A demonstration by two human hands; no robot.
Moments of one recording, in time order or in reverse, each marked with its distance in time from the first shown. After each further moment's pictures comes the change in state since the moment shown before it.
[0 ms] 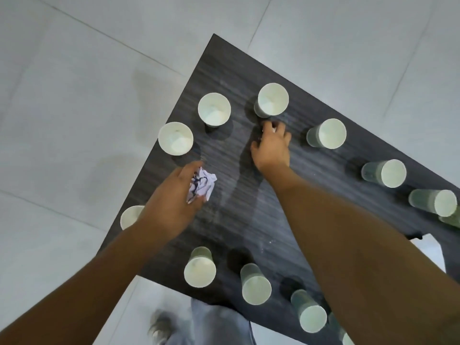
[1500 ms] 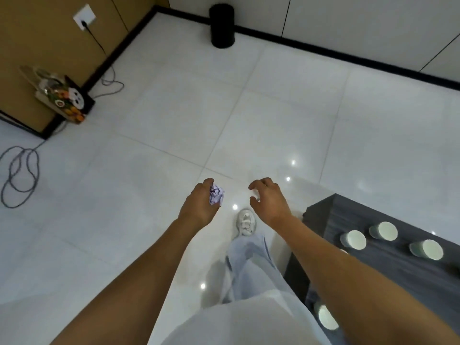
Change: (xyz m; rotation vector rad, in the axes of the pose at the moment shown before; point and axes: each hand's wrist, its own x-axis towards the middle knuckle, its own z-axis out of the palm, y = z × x) left_hand -0.094 -0.124 -0.548 0.081 0.408 0.174; right_hand -0.124 -0.544 -0.159 0.262 0.072 -0.432
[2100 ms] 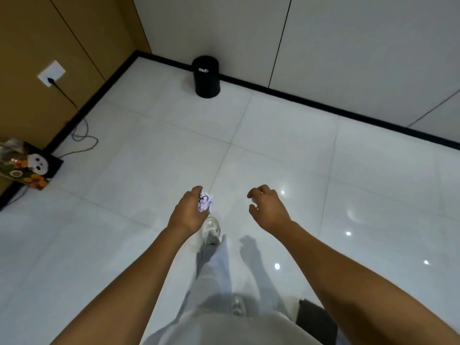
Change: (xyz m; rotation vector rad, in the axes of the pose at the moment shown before) left_hand 0.401 0.128 -0.124 -0.048 -0.008 -0.034; right_hand 0.406 0.021 -0.176 -0.108 -0.013 0.018
